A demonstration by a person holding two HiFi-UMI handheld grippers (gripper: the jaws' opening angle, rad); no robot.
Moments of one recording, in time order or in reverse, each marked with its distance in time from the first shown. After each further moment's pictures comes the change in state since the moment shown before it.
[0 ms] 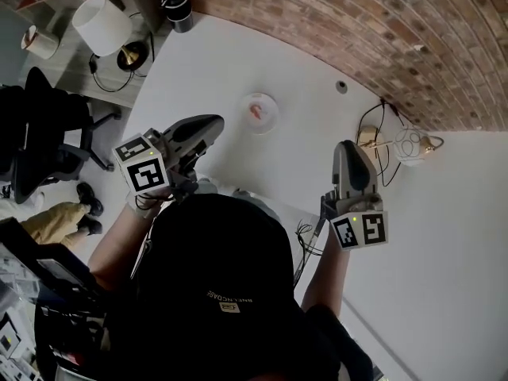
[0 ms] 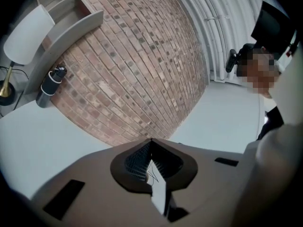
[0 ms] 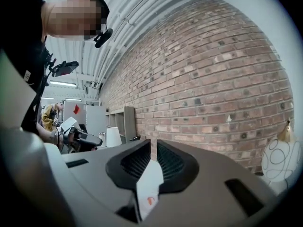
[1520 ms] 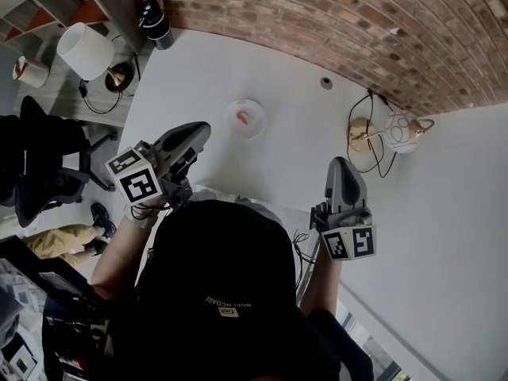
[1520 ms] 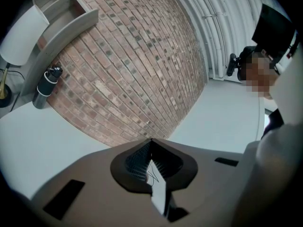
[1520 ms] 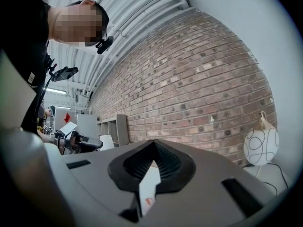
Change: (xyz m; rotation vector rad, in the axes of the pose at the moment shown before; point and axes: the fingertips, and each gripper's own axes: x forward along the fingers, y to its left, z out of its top) left arm 0.013 -0.008 0.002 0.021 0.010 -0.001; right arm -0.051 -0.011 -0.009 0.080 -0.108 -0.111
